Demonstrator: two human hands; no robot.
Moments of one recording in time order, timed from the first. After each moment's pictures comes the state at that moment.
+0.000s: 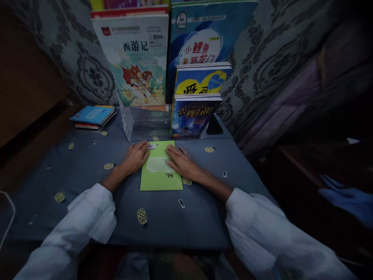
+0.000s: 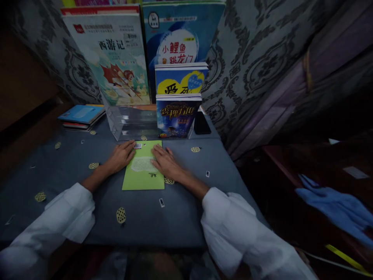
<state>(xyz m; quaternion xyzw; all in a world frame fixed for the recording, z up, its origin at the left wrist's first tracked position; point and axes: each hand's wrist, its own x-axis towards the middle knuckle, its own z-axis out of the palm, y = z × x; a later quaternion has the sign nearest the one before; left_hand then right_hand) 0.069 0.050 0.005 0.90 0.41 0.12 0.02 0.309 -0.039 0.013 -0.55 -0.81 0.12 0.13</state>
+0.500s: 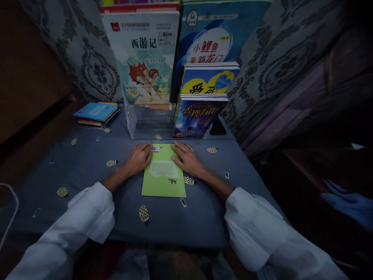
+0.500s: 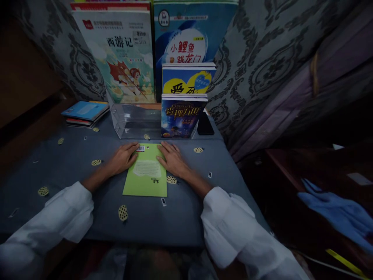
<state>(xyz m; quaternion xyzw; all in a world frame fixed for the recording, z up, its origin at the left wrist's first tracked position) 0.065 0.036 0.008 0.91 0.38 0.14 0.04 0.322 -0.030 -0.001 -0.57 -0.80 0.07 0.16</state>
